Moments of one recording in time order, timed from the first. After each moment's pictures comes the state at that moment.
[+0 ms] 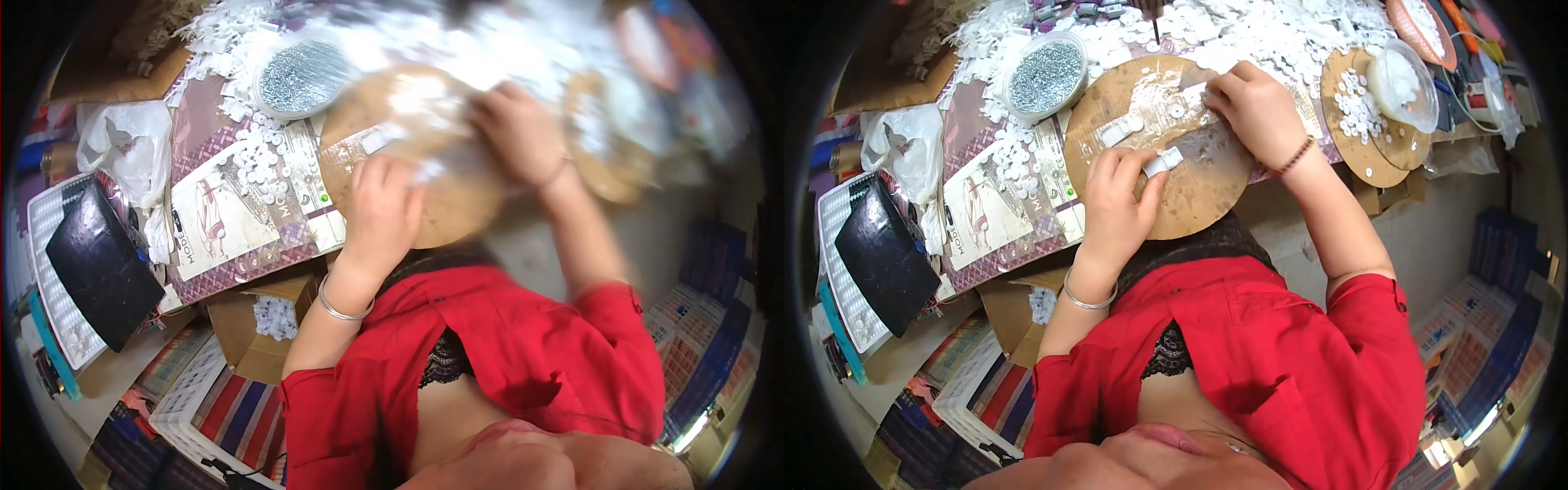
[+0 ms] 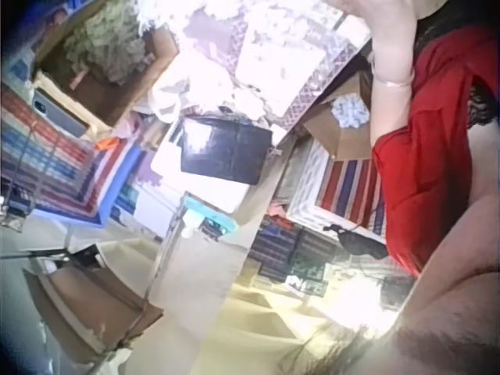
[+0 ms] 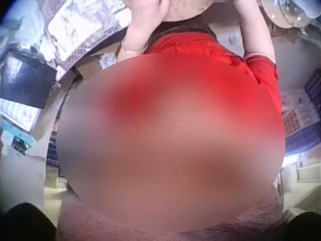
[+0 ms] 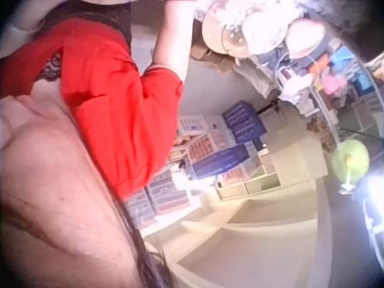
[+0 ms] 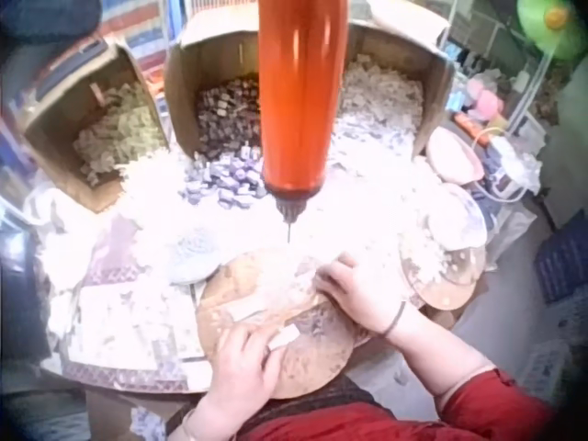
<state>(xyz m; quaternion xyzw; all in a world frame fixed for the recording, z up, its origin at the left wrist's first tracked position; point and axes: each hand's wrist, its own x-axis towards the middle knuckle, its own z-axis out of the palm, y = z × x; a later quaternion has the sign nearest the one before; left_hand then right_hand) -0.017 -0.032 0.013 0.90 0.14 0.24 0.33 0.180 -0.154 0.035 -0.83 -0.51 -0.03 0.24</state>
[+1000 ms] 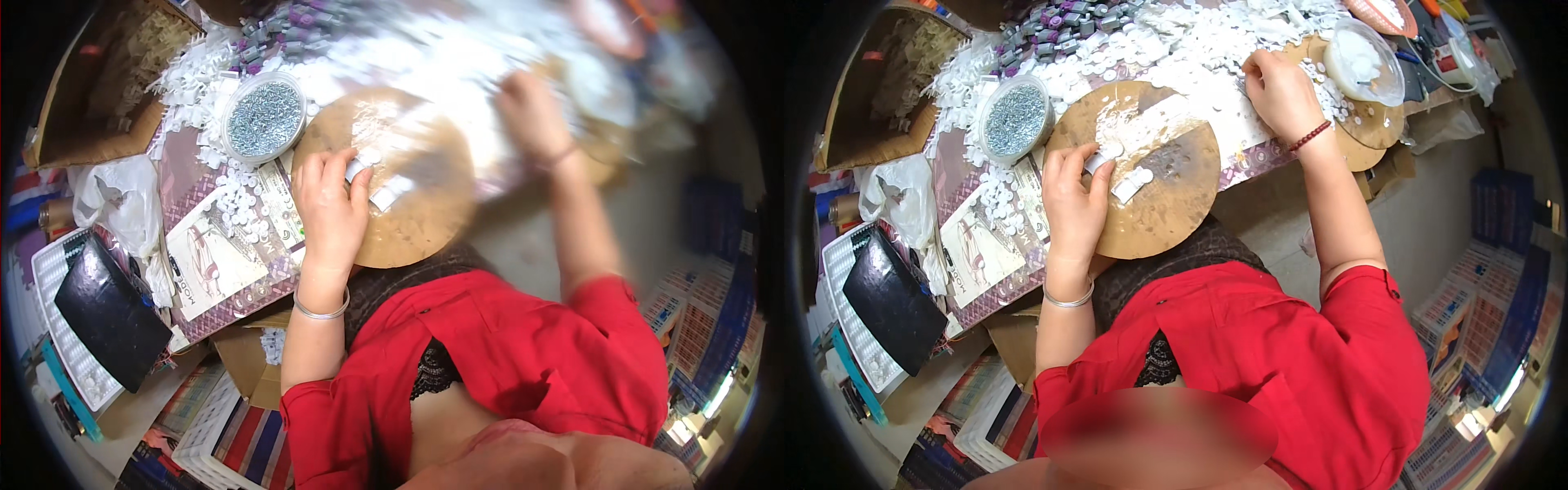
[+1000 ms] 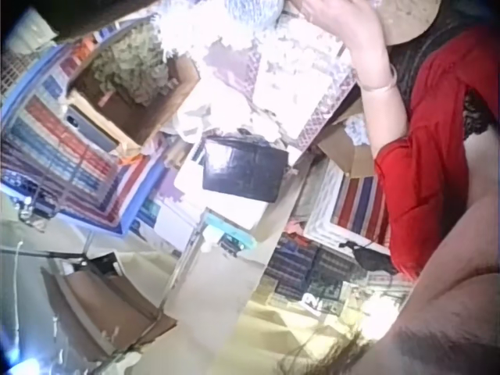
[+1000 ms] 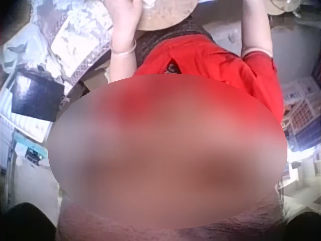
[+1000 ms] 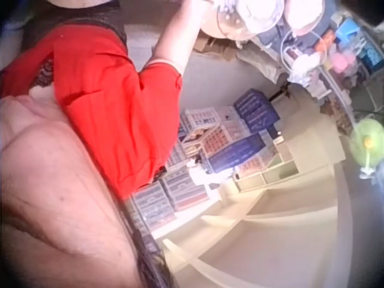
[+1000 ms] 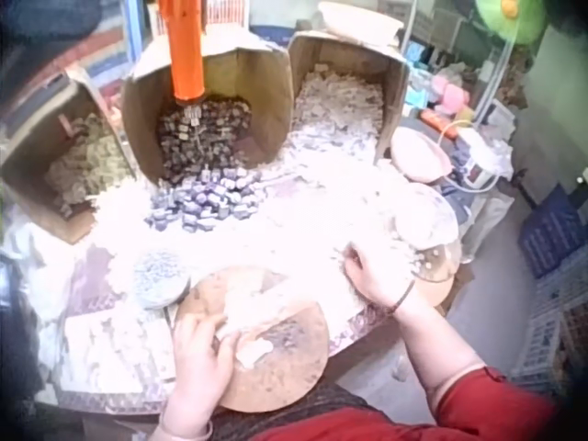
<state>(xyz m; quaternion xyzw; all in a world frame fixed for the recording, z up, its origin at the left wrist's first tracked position) 0.007 -0.002 0.007 0.90 0.19 0.24 0.30 0.248 -0.204 0.017 -0.91 -0.37 -0.05 0.19</state>
